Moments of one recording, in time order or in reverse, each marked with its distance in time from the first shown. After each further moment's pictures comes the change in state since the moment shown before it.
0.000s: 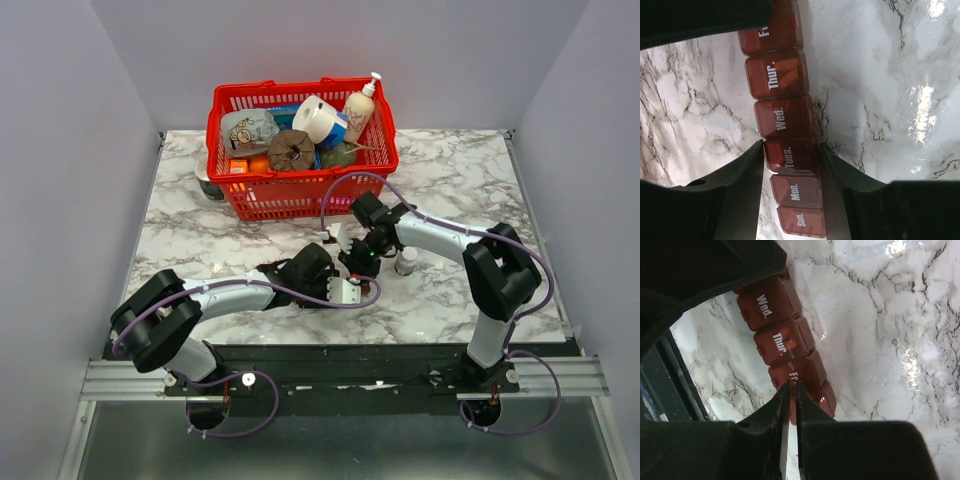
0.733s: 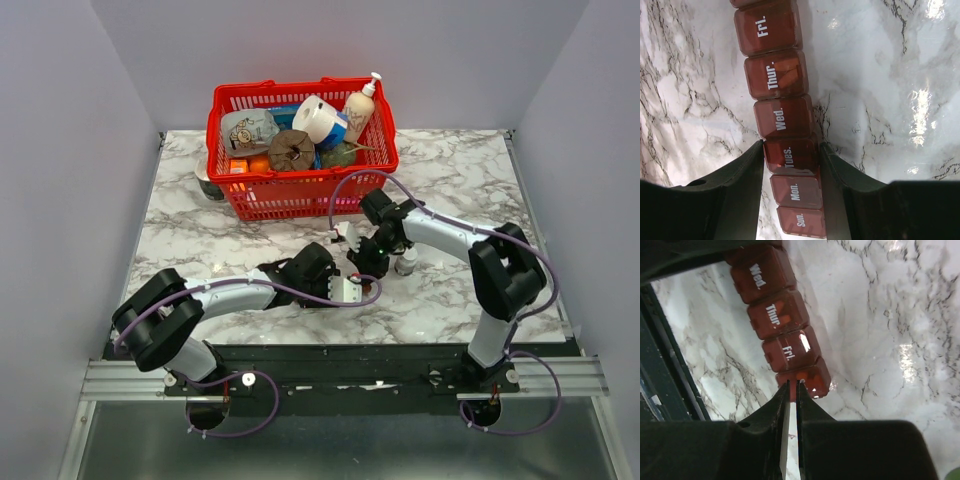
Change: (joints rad) left arm 0.000 0.010 0.008 0.002 0.000 -0.013; right arm -0.047 -0.032 -0.003 -0.069 -0.021 -0.090
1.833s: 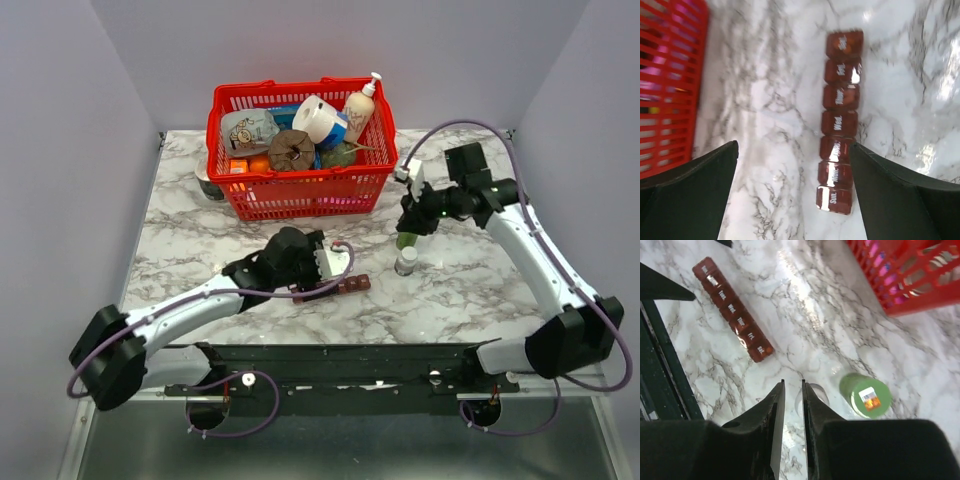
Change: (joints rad) left arm 0.058 -0.252 0.009 0.018 -0.010 -0.168; right arm -0.303 -0.402 0.113 -0.086 -0.111 -0.023
